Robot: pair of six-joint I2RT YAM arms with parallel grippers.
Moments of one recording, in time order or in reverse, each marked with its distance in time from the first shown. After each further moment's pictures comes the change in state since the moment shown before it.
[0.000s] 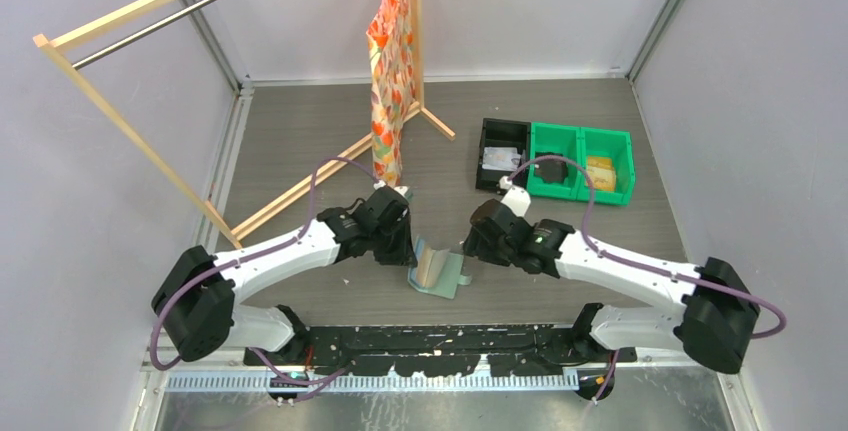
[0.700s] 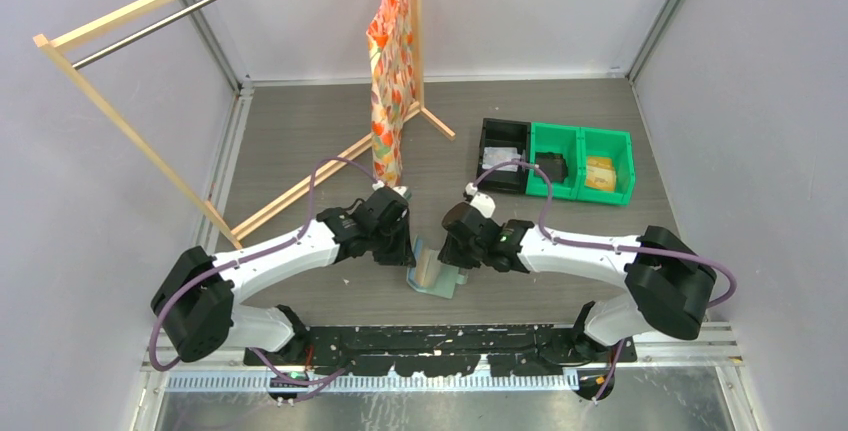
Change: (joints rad) left arm -0.007 -0.012 0.000 -0.020 -0.021 -0.006; right arm 0.069 0.284 0.047 0.266 -0.145 0.029
